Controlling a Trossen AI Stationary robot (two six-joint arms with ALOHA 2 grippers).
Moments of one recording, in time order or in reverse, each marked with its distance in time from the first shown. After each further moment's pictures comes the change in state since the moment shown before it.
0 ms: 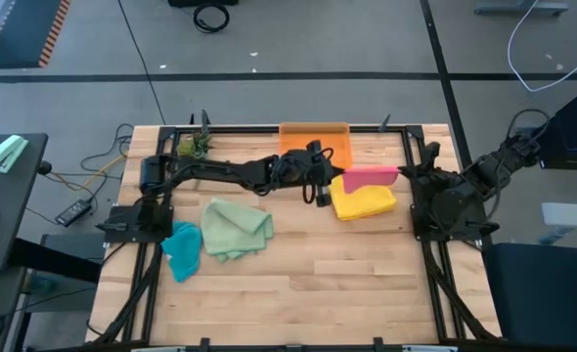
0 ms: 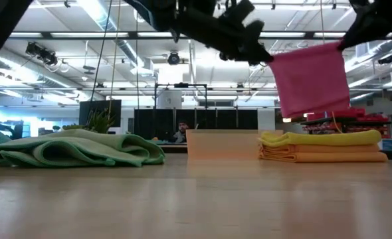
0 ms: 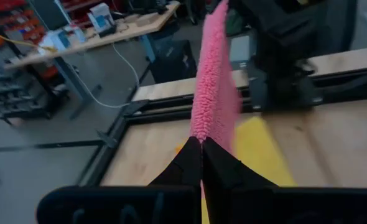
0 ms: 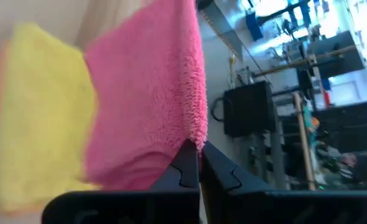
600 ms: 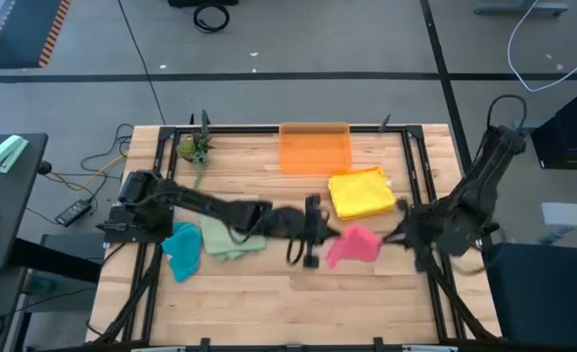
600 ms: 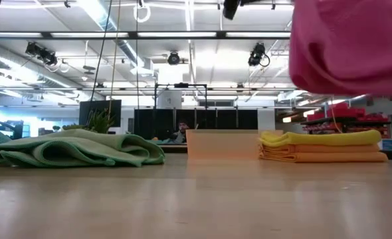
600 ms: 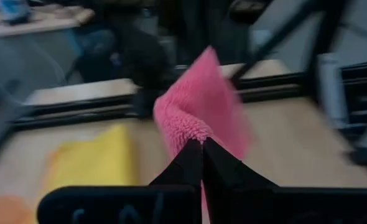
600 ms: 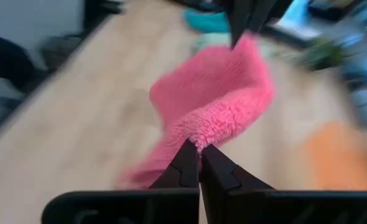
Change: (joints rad) left arm -0.314 -0.126 0.033 -0.205 -0.047 -0.195; right arm 0.342 0.221 0.014 0.541 -0.250 0.331
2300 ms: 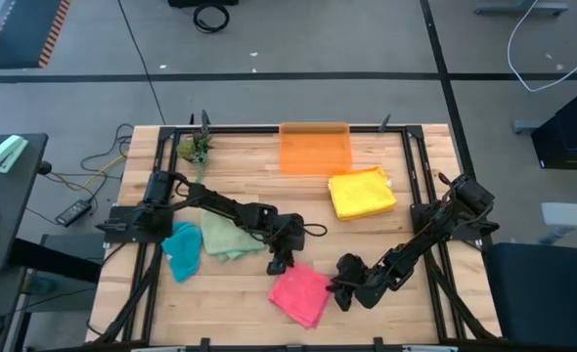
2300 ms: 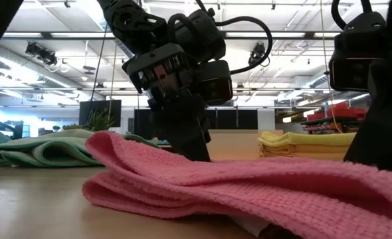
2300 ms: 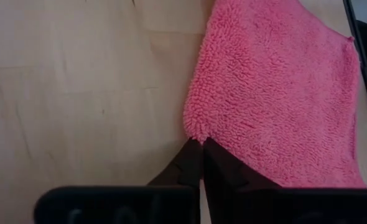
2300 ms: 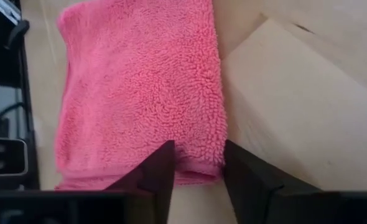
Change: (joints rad) left arm 0.044 0.177 -0.314 -0.166 0.649 -0.232; right arm -0.160 1.076 -0.124 1.090 -0.269 1.084
